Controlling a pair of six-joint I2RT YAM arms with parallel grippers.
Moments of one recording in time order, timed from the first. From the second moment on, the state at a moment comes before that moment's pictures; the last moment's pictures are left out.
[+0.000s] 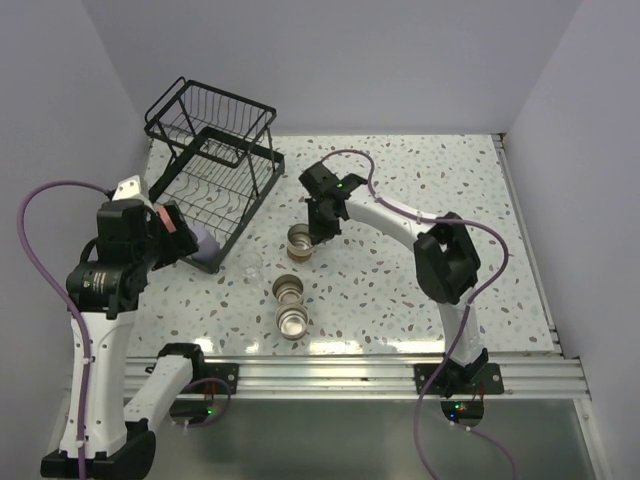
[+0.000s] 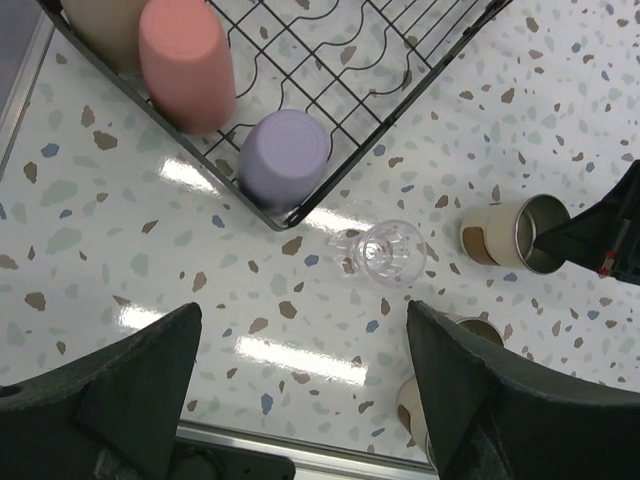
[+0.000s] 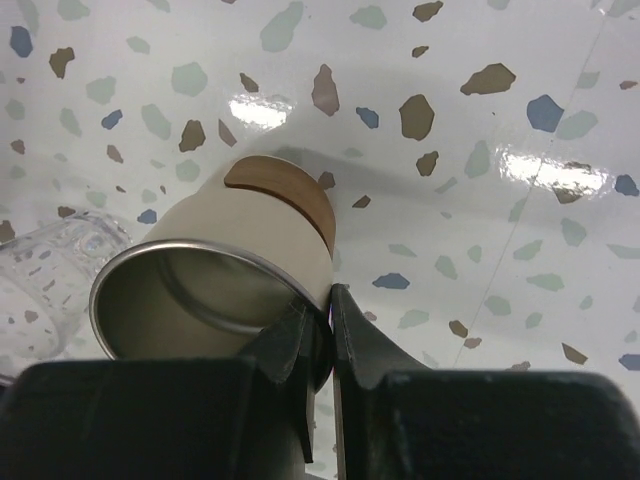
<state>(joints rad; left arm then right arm) -0.02 0.82 1.25 -1.12 -0.11 -0.41 0.73 2.09 1.75 -0.82 0.01 0.66</state>
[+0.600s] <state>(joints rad) -0.02 0.73 1.19 -0.69 0.49 -0.56 0.66 1.62 1.61 -0.49 -0.39 0.92</state>
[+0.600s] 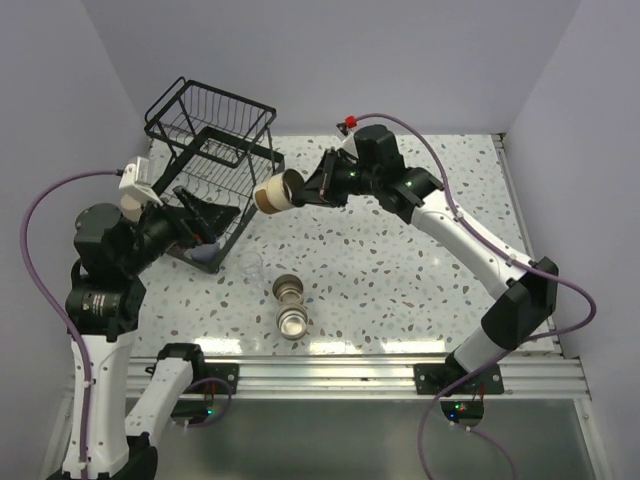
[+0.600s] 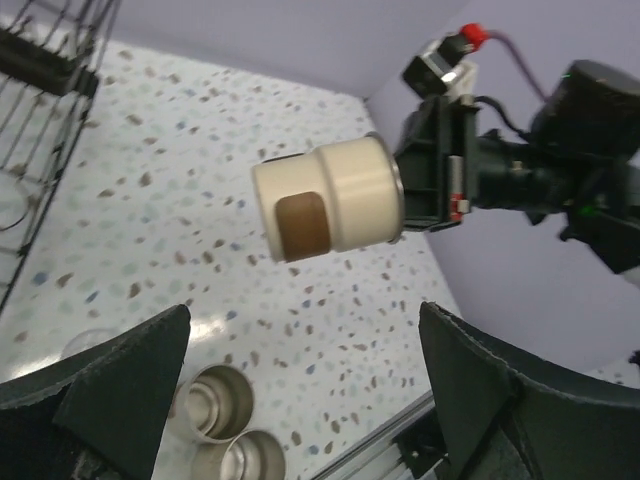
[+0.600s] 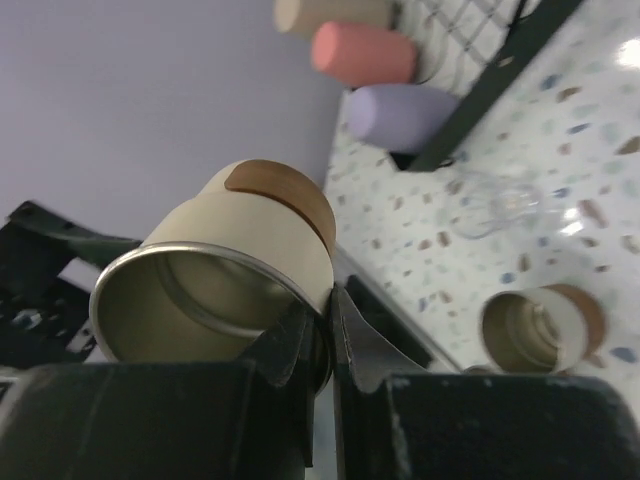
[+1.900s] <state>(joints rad) -0.02 0.59 0.70 0.41 0.74 -1.19 0.74 1.45 1.34 0.13 -0.73 1.41</state>
